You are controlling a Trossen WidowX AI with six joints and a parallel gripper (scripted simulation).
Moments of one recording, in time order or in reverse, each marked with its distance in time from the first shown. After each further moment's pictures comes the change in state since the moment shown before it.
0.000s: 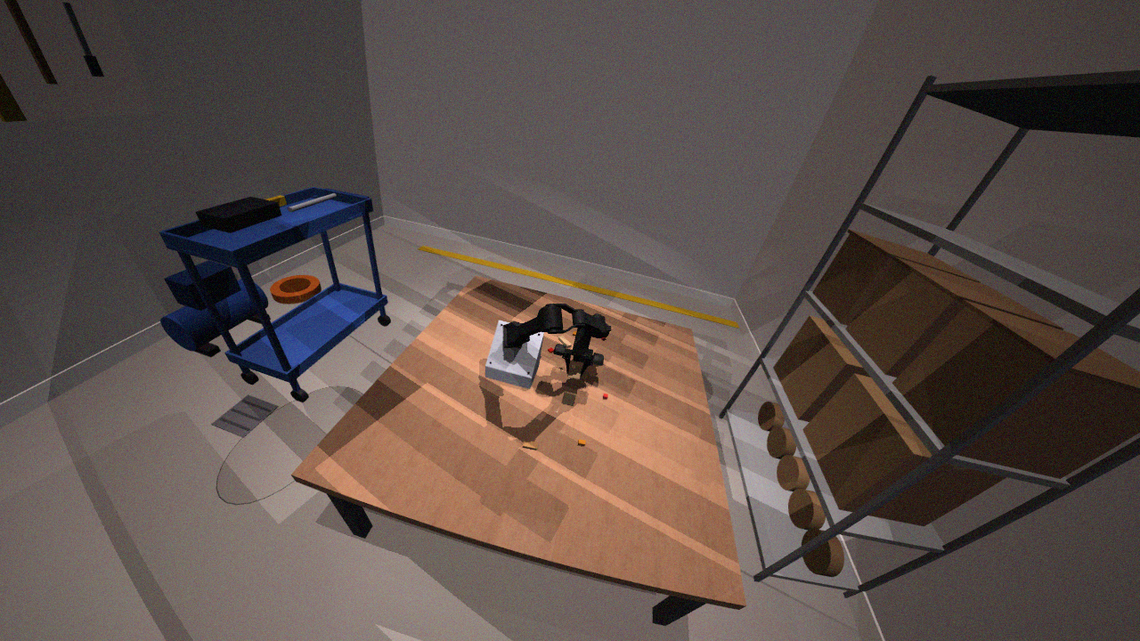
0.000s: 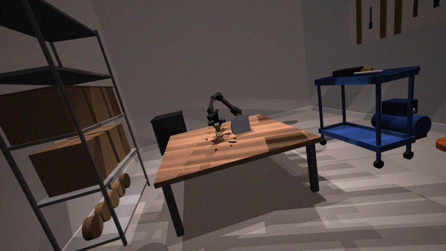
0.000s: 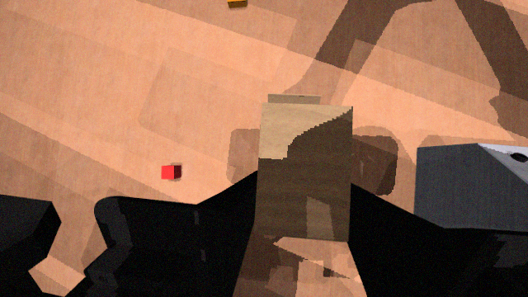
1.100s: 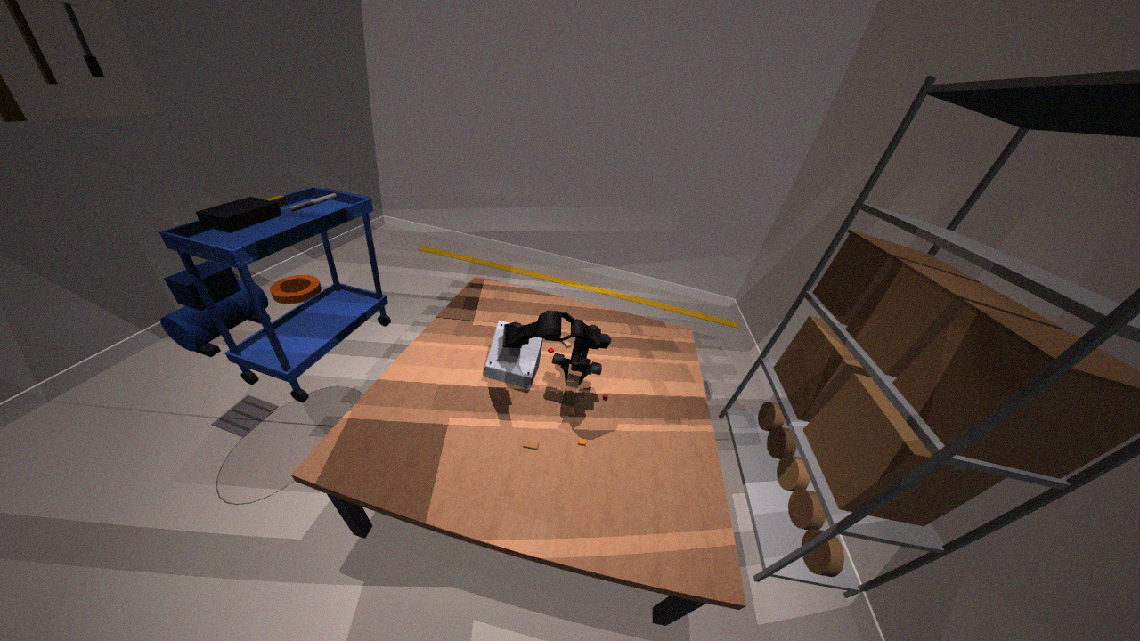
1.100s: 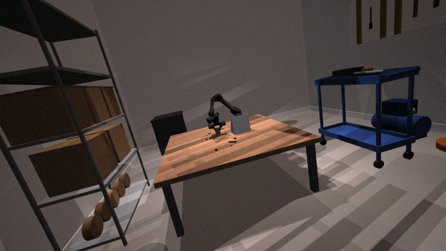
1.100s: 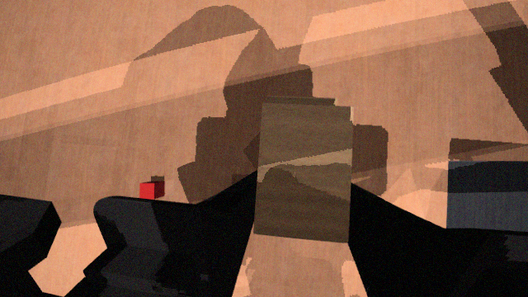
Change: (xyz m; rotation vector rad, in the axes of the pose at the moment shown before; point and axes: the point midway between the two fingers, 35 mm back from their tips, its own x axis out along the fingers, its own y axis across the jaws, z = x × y) arm 0.038 0.002 0.001 0.004 -0.014 0.004
